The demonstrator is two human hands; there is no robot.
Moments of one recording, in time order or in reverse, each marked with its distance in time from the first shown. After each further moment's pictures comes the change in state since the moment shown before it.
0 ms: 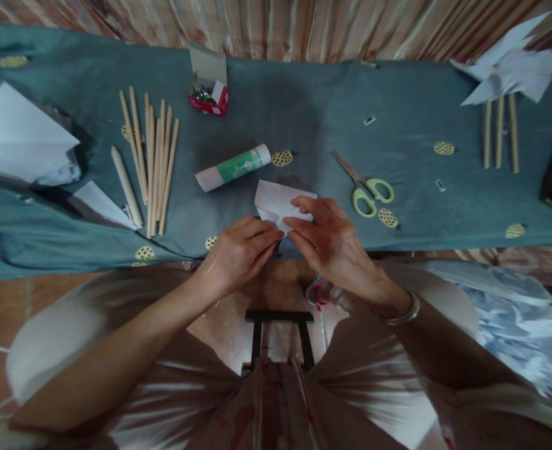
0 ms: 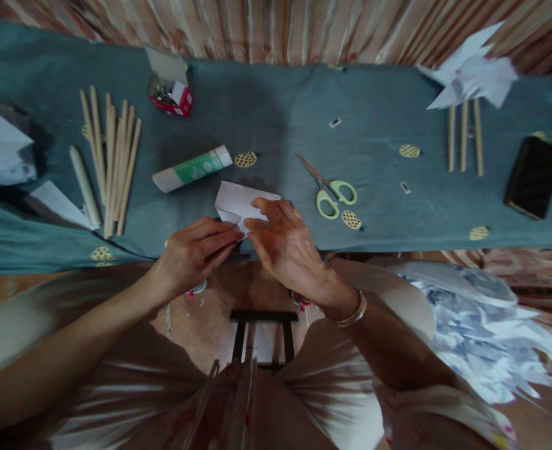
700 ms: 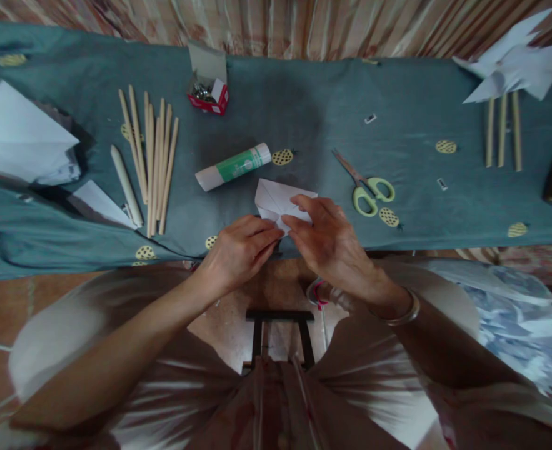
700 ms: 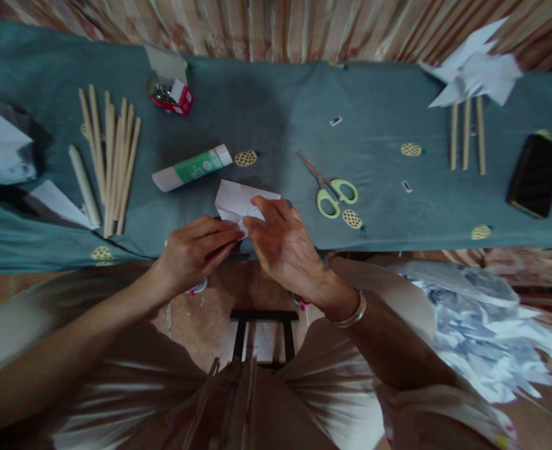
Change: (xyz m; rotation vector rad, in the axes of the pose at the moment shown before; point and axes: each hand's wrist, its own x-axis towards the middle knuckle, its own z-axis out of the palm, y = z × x) left_hand 0.001 -0.001 -0.001 -0.014 -0.039 -0.036; right_hand -0.001 -0.002 0.002 -0.132 -0.022 -0.035
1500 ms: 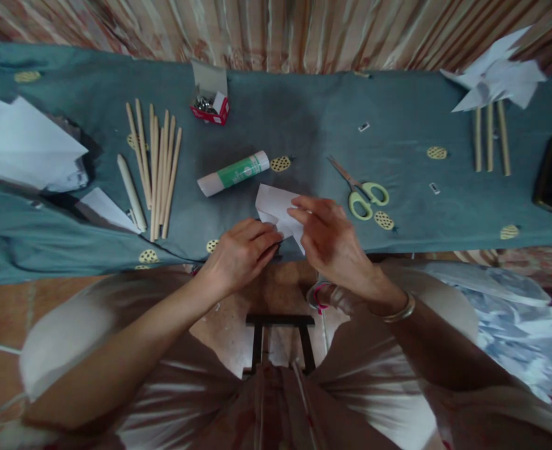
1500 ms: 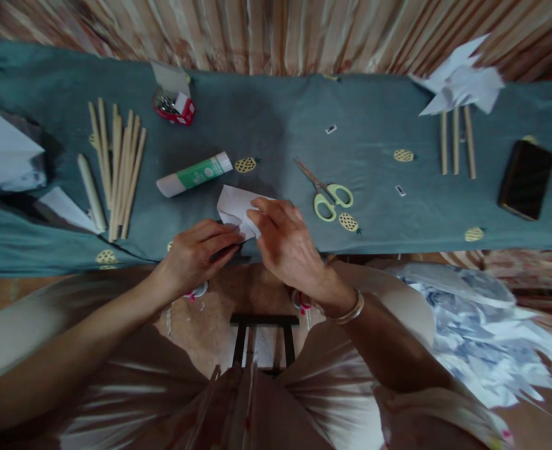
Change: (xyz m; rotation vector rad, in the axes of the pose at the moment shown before) left_hand 0.002 0.001 0.000 0.083 -0.009 0.050; right_hand 0.001 0.011 0.004 0.093 0.103 0.020
